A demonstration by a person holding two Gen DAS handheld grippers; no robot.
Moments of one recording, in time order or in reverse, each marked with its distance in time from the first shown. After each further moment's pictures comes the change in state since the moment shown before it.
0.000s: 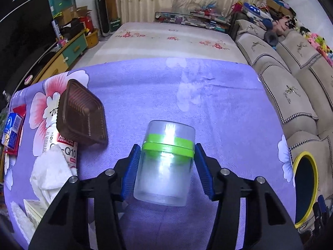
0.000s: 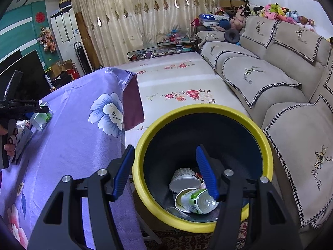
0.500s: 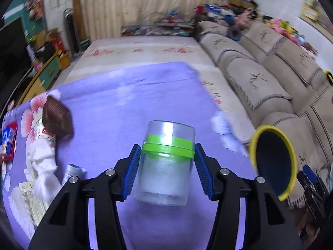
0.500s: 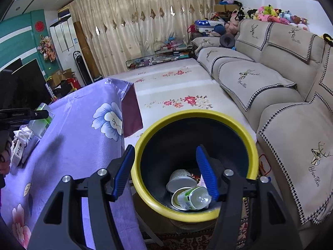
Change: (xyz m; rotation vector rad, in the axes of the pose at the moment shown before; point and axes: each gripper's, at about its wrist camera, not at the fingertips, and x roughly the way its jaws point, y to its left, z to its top) left arm -0.084 -0.083 -0.054 0.186 -0.095 -0.156; right arm -0.038 -0.015 -0.007 0.029 -0.061 -0.005
